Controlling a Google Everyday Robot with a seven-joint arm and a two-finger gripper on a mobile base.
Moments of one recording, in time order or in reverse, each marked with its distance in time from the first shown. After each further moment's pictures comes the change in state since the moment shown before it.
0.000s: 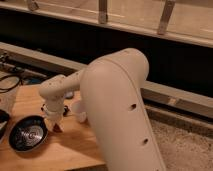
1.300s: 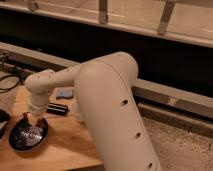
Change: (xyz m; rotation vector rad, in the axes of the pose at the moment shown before) arm -0.069 0.039 -0.014 -0.077 -0.111 -0.188
